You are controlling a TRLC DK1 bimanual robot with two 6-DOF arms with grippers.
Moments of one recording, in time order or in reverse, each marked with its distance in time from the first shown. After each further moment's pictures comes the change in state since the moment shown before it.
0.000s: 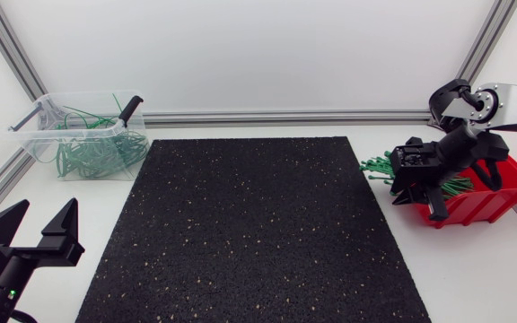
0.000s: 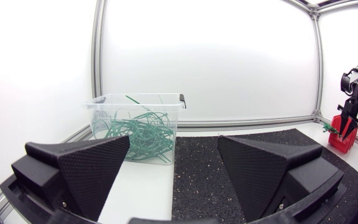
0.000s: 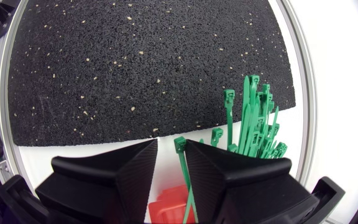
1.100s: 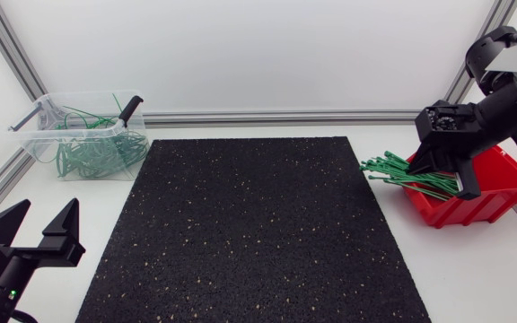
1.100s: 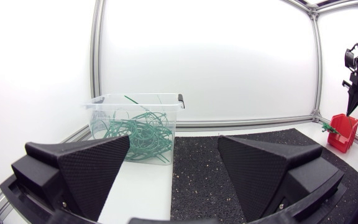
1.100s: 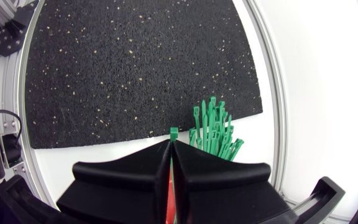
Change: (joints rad) left arm -0.008 0.000 0.000 0.000 0.000 0.000; right arm 0.014 -0.190 0.140 -0.225 -0.062 0.031
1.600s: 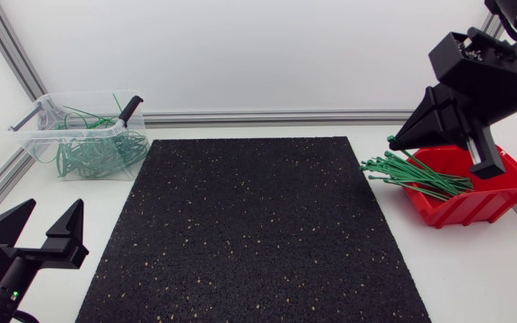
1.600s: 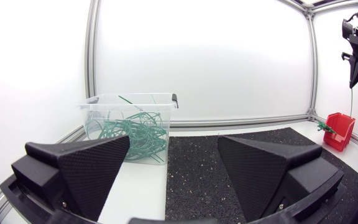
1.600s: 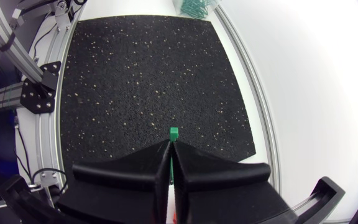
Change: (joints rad) left arm -0.031 0.000 0.005 -0.006 0.000 0.000; right arm 0.195 -0.135 0.194 -0.240 -0.180 0.261
